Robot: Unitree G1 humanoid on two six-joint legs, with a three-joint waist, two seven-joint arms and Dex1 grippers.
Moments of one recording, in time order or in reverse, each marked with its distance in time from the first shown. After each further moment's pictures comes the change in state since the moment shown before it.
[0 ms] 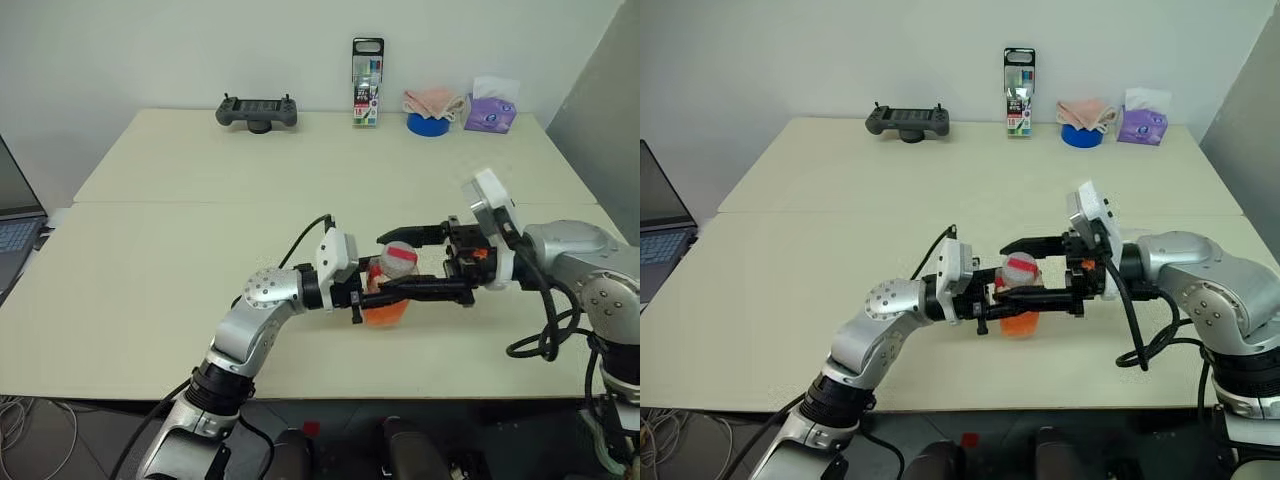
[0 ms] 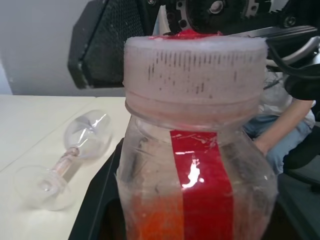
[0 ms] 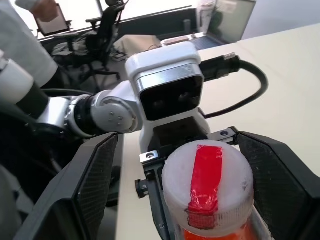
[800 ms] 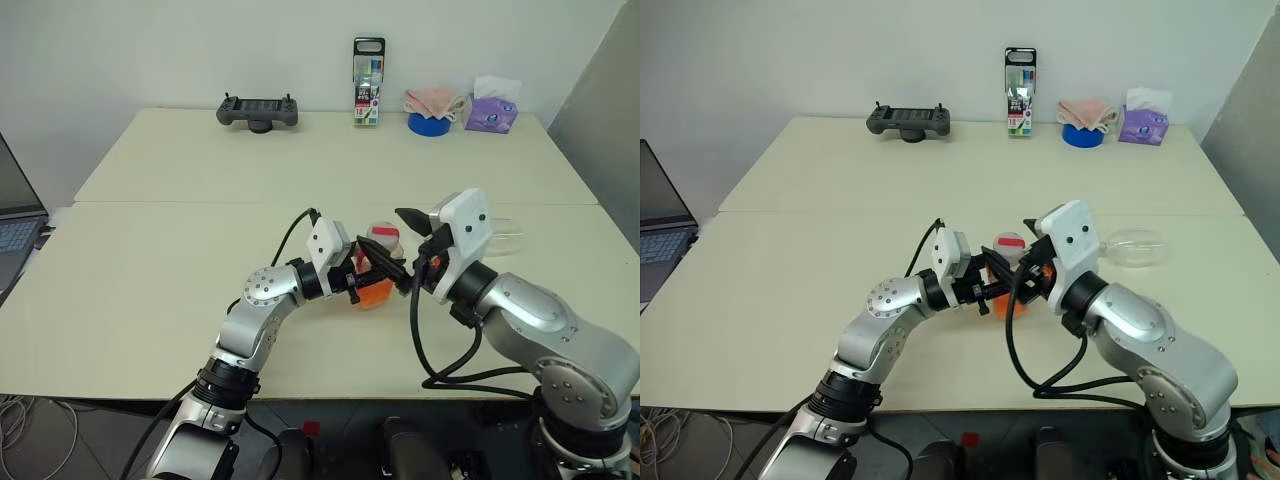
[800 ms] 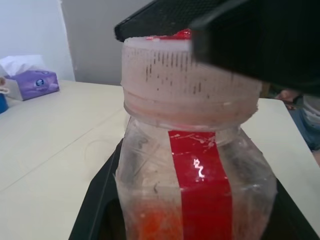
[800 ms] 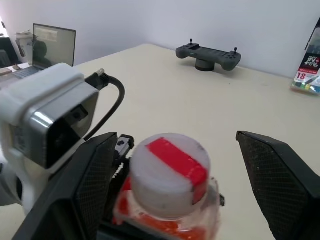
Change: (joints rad) left arm -0.004 -0.056 0.039 0.098 0.058 -0.083 0.110; right arm 0.197 0.400 0.048 -0.468 -0.189 0.225 -0.957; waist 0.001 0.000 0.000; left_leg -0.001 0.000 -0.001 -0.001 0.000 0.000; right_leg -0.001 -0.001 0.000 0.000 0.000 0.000
